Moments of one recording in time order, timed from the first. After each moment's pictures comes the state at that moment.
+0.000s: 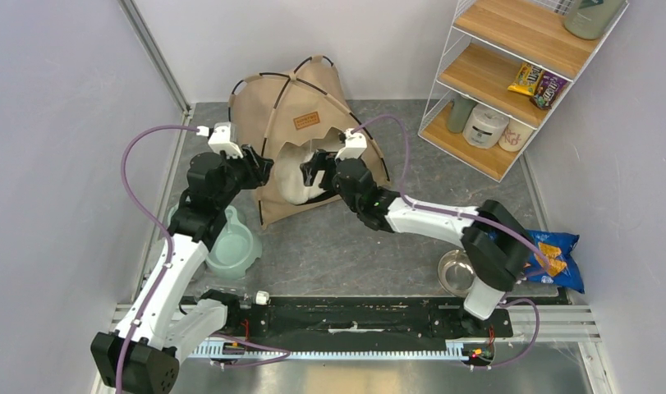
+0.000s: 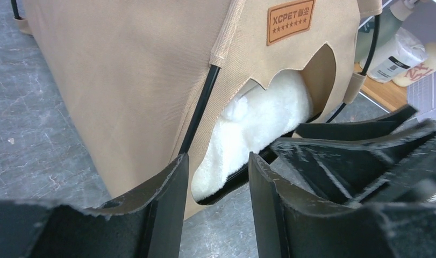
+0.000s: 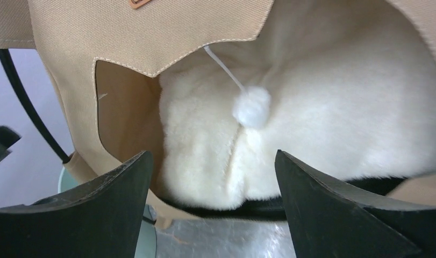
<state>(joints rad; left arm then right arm) -0.23 0.92 0.85 -0.19 0.08 -0.32 0.90 1.74 1.11 0.45 0.40 0.57</state>
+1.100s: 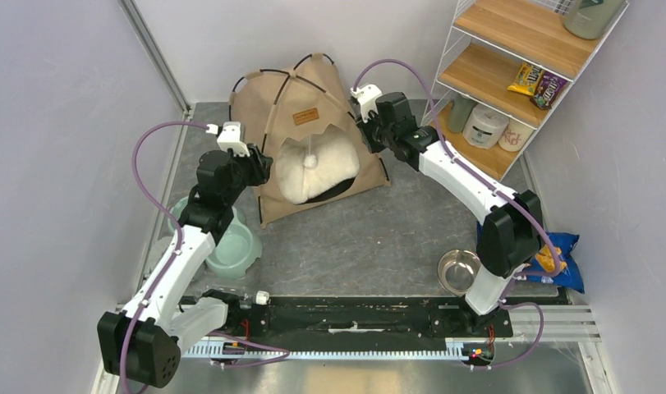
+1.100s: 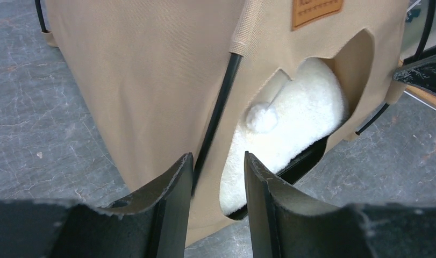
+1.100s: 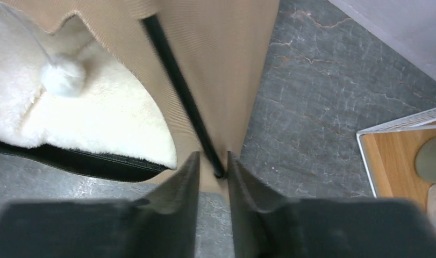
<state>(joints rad) -0.23 1.00 0.80 -0.06 0.03 -0.22 0.53 1.74 1.55 -0.36 0.03 -0.16</state>
